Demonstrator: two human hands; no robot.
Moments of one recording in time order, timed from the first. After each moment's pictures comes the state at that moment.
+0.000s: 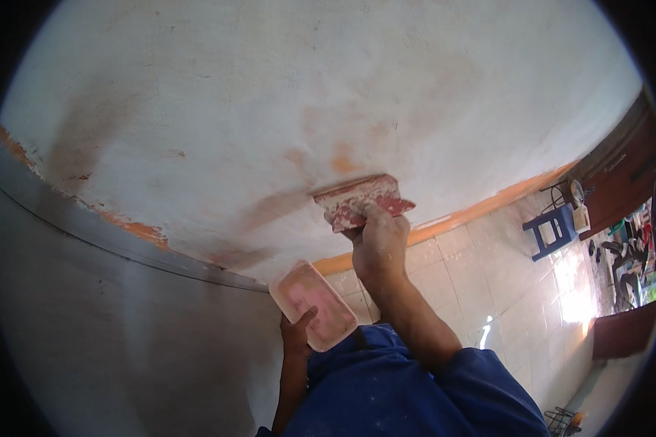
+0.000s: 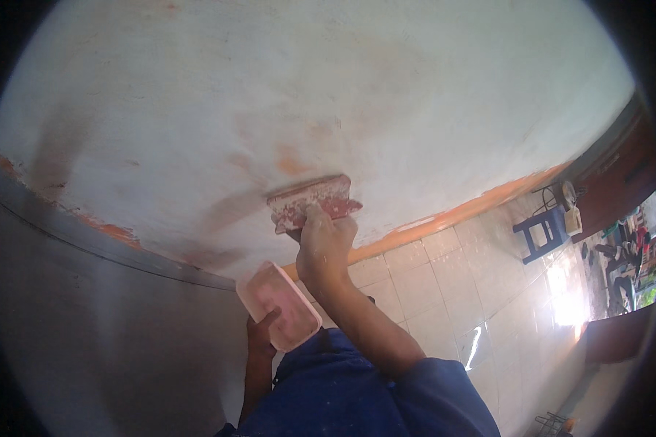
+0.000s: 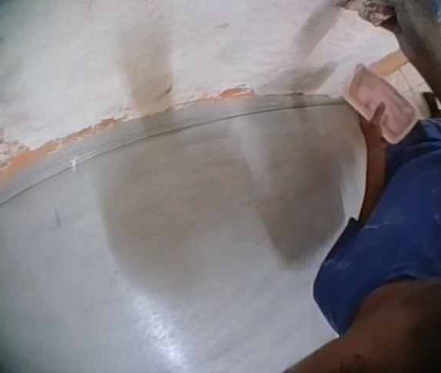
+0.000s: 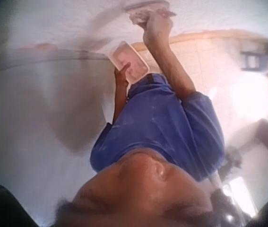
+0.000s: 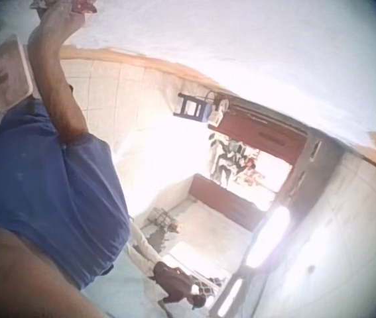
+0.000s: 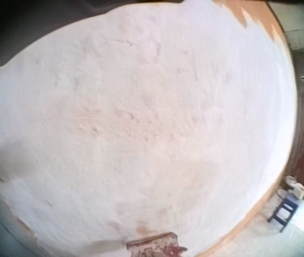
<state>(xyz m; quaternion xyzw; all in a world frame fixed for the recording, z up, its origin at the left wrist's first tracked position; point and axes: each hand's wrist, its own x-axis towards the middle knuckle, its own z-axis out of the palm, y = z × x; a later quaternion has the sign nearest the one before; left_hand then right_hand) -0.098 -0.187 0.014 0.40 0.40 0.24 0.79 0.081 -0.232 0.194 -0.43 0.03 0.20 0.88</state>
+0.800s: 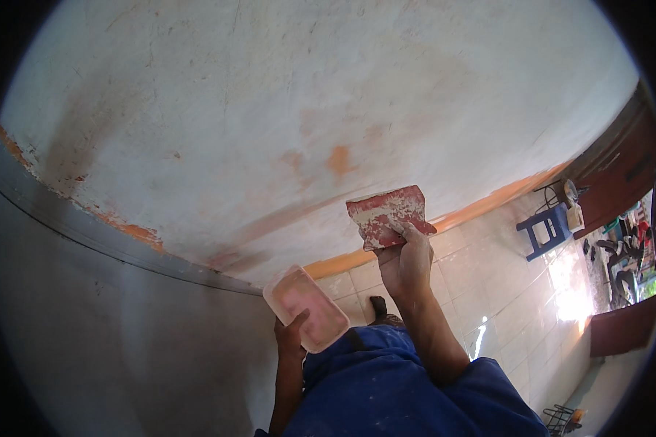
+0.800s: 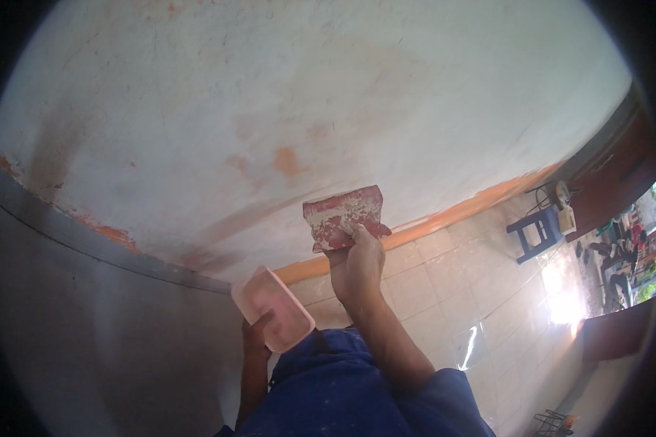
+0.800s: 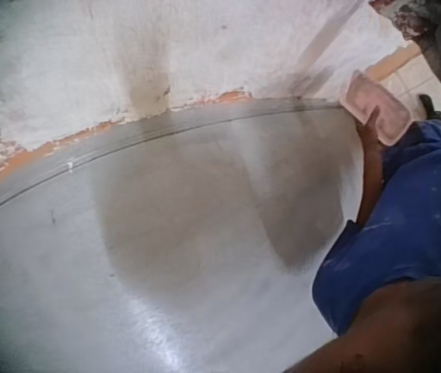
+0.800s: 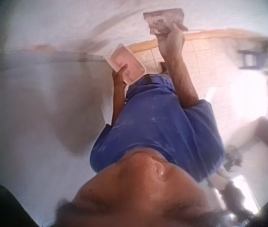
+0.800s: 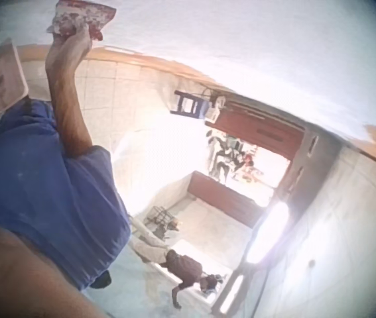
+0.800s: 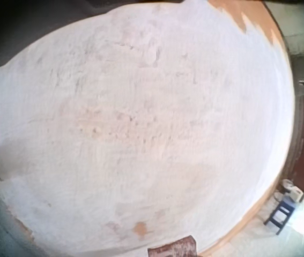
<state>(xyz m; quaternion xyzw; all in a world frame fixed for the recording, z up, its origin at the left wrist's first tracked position) -0.107 -0.170 0.005 0.35 0.43 0.21 0.81 0.082 -0.269 0.171 -0.33 0.08 0.23 0.91</state>
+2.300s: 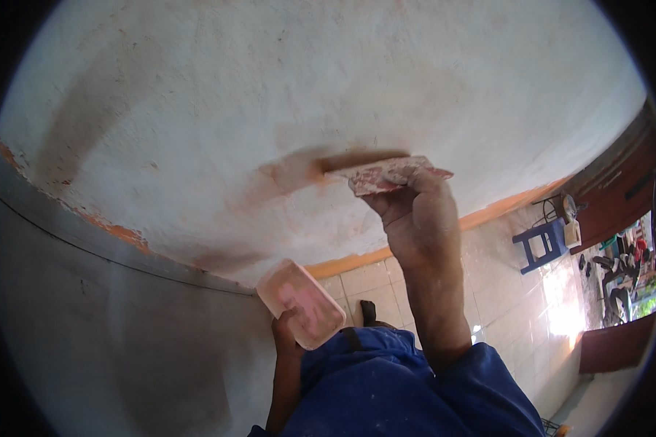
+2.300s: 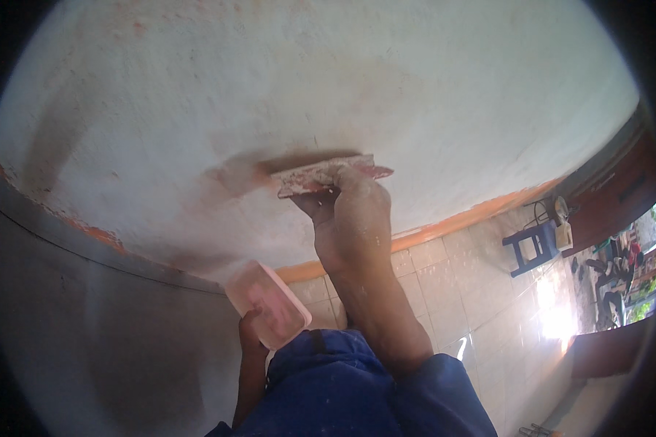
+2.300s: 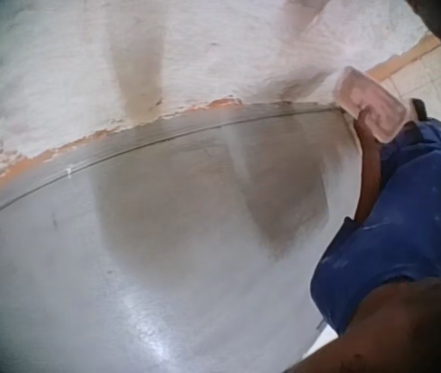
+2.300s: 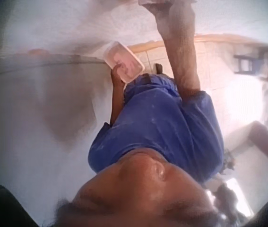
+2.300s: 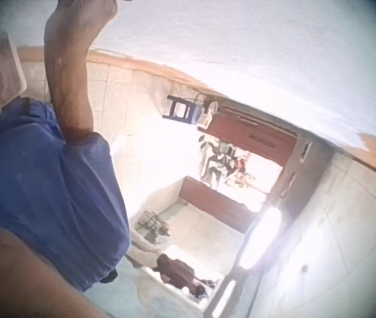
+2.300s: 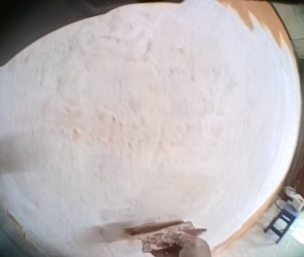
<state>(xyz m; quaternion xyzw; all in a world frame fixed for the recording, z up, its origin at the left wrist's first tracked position) -0.065 -0.186 -0.020 0.23 0.40 0.23 0.85 0.140 -0.261 0.241 -0.35 -0.07 0.24 0.90</state>
